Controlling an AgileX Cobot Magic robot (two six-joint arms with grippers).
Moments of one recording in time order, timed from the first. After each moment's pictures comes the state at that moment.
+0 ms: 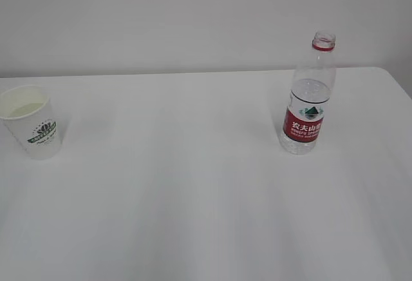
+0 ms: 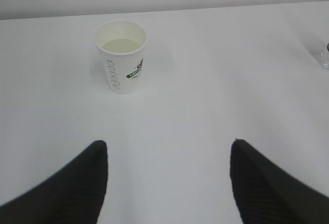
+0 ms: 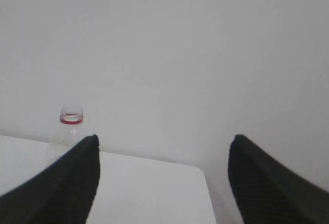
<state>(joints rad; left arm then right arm) -0.21 0.19 -0.57 0.00 0.93 -0.12 0.33 0.21 -0.29 1.80 -0.30 -2.08</state>
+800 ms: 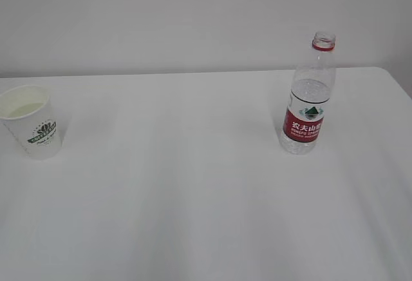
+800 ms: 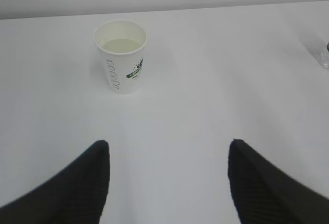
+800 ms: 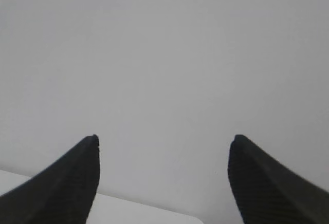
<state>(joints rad) -0.21 0.19 -0.57 0.00 0.93 -0.12 0.33 0.21 -0.29 1.34 -0.25 -1.69</state>
